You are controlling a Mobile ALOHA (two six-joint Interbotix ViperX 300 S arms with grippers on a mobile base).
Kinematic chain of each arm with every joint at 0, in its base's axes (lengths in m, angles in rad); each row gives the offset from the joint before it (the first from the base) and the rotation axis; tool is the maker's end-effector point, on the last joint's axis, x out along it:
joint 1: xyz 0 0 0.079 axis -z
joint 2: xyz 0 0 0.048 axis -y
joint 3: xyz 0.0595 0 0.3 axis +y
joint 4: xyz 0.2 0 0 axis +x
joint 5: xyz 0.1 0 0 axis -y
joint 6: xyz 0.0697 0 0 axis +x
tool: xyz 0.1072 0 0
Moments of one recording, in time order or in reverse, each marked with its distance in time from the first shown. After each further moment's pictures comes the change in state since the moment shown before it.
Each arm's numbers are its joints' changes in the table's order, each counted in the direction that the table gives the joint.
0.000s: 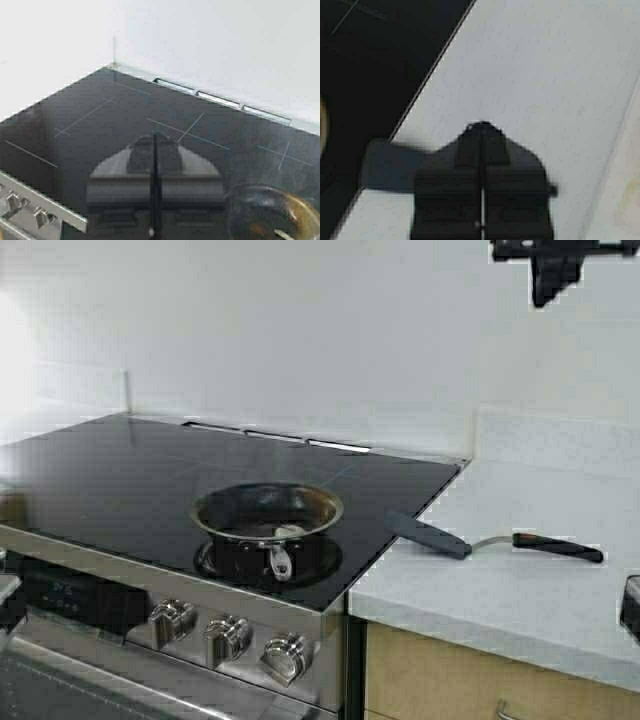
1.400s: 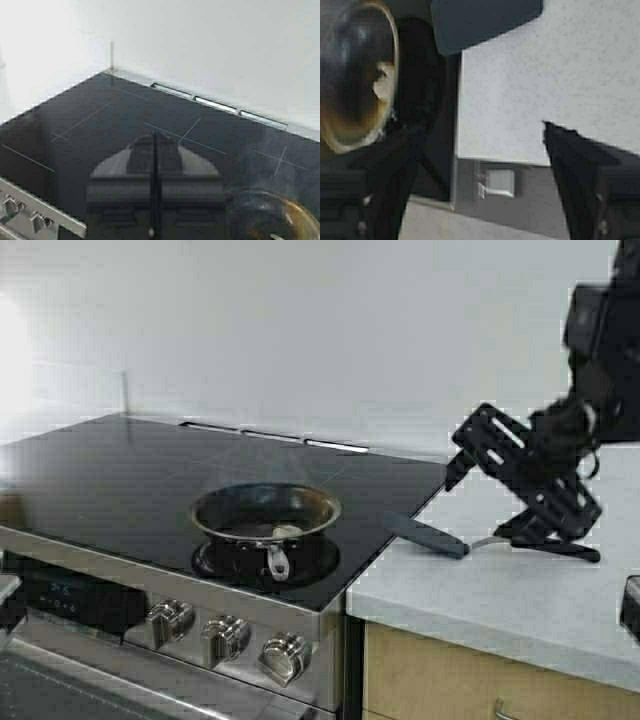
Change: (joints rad) left arm 0.000 0.011 0.002 0.000 0.000 -0.005; right arm -0.244 -0.472 0.574 0.607 1.186 0.337
